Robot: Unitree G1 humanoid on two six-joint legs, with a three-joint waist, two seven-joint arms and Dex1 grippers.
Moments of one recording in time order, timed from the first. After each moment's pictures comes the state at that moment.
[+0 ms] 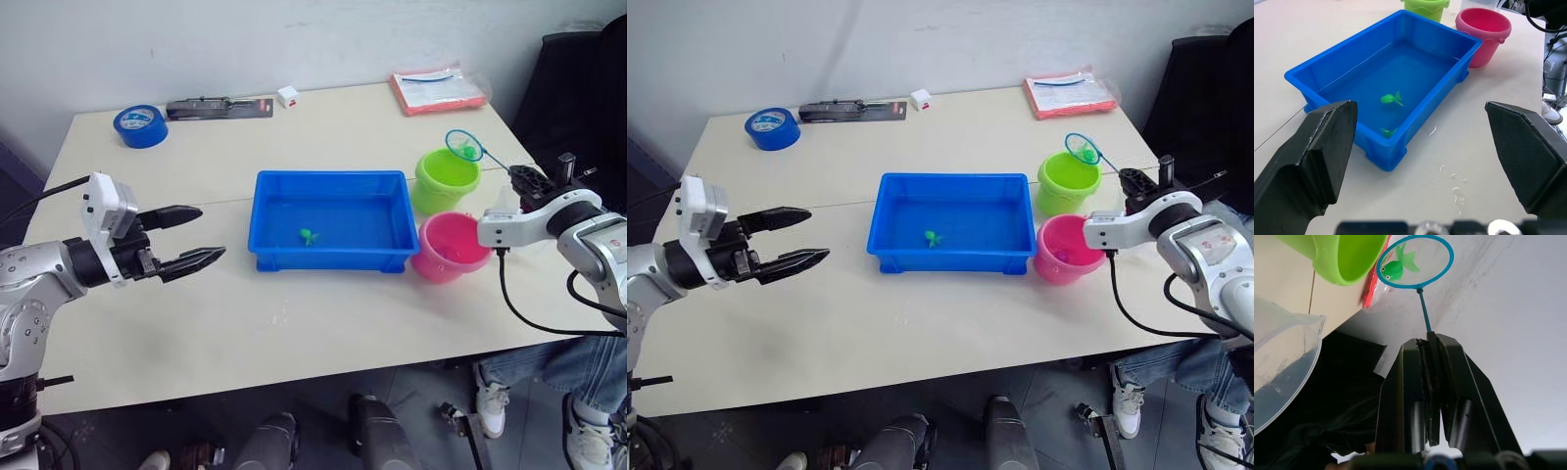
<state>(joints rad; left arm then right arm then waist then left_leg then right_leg) -0.26 0.87 0.36 -0.26 -0.68 0.64 -0.92 -0.42 -1.13 0.15 -0.01 -0.93 -0.02 0.29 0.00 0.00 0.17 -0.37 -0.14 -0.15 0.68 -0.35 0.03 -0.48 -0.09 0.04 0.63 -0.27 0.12</state>
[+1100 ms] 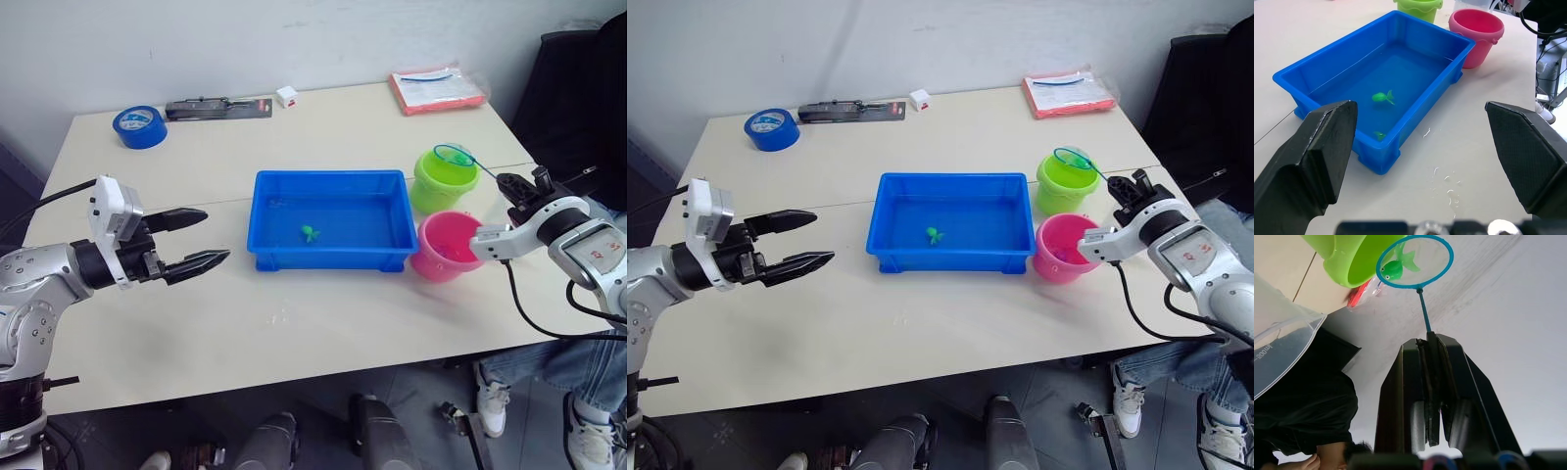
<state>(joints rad) -0.26 0.85 0.34 -0.26 -0.68 0.63 -0.93 -0.40 -1.13 0.16 -0.04 -1.17 -0.11 0.27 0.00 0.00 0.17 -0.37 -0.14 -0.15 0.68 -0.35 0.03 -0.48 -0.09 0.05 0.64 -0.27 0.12</state>
